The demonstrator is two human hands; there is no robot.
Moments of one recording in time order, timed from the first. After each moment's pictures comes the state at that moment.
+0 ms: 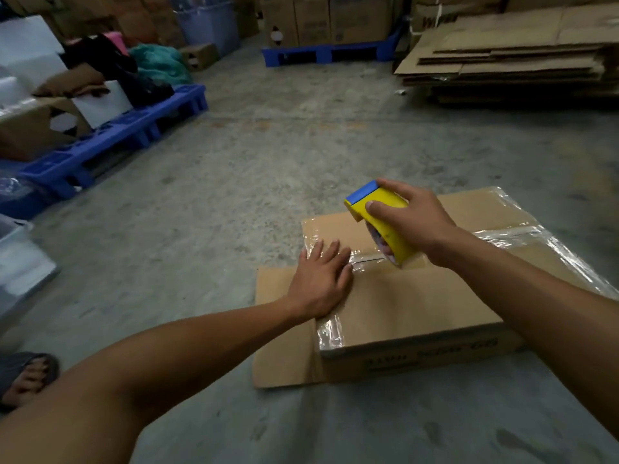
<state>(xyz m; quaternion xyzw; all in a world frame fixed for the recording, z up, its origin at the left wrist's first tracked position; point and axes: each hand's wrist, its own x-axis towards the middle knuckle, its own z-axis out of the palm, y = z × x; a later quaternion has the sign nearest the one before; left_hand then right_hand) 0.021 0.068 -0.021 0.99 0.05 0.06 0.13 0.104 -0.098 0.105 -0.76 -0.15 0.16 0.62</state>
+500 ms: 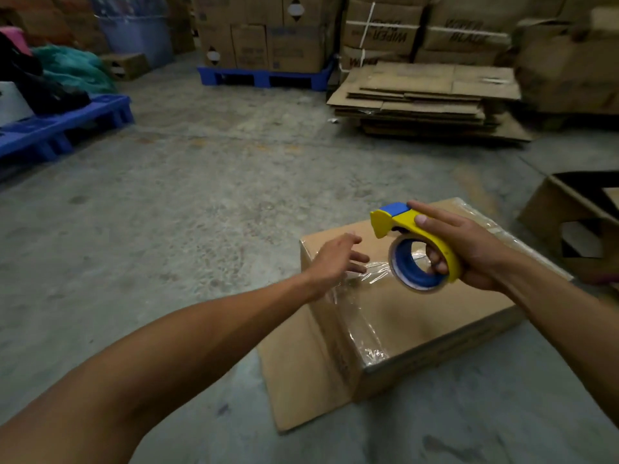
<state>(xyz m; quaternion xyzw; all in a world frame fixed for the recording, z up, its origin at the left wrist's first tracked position) 0.107 -0.041 0.046 0.74 0.10 -0.06 0.66 0.134 -0.247 0.128 -0.71 -0.11 0.22 0.66</state>
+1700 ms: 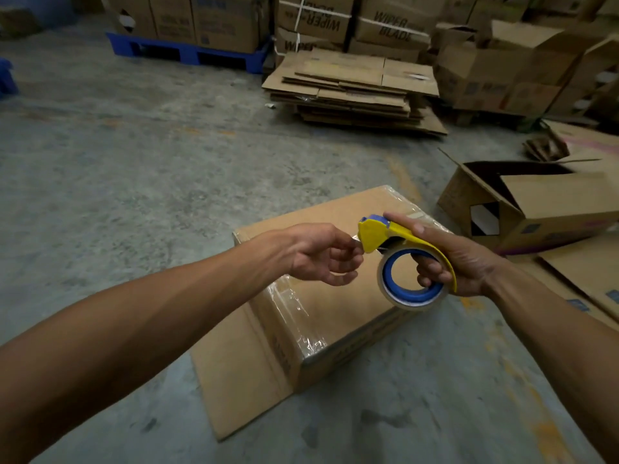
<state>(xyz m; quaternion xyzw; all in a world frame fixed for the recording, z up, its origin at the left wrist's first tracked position) 0.122 -0.098 0.099 0.53 0.12 -0.38 0.75 0.120 -0.331 0.127 -0.66 -0.07 0.33 0.67</state>
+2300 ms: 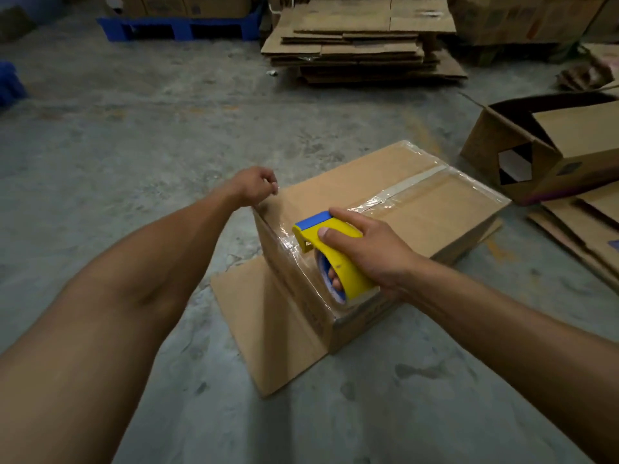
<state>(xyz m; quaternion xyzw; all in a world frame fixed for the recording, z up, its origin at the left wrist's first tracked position) 0.193 0.041 0.051 0.95 0.04 -0.04 0.30 0.047 -0.194 0.087 -0.68 0.00 0.22 0.70</state>
